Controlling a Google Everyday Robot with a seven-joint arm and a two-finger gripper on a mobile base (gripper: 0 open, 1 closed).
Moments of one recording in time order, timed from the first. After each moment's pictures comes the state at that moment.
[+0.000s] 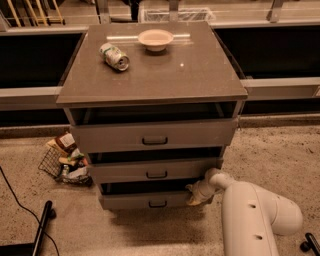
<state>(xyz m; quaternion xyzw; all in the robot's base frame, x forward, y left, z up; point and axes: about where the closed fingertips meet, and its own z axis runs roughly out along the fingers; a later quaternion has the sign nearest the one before) 0.648 -0.161 0.162 -0.73 0.64 0.11 0.20</state>
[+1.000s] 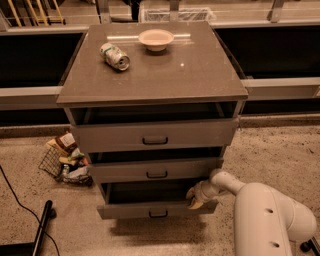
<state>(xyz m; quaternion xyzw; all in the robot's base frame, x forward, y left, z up) 0.635 -0.160 0.189 -0.73 0.63 0.12 0.23</state>
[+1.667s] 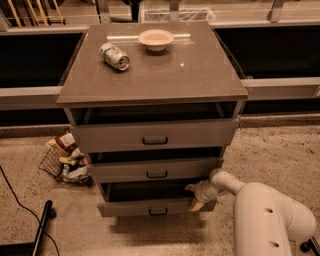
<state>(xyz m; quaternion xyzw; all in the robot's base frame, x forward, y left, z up) 0.635 -0.160 0.189 -0.73 0.63 0.12 0.23</state>
